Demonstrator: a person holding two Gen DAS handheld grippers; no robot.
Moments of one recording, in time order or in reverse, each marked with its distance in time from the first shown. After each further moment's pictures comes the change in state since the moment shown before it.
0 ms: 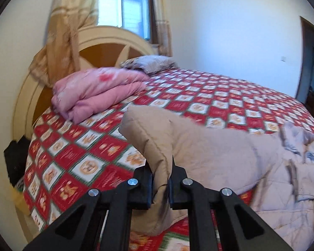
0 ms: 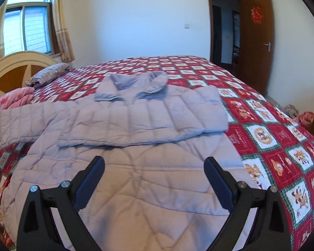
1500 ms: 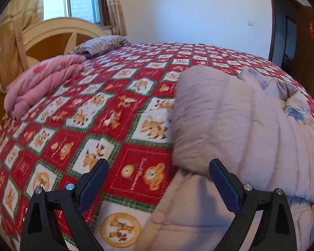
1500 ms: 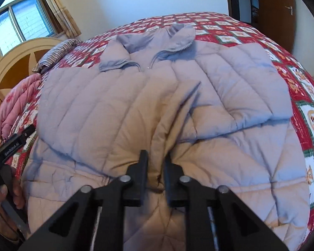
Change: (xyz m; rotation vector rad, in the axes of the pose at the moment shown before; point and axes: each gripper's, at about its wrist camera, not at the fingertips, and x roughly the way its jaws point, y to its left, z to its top) left arm 0.087 -0.183 -0.068 0.144 0.163 -0.151; right arm 0.090 0.014 0.016 0.054 0.291 0.190
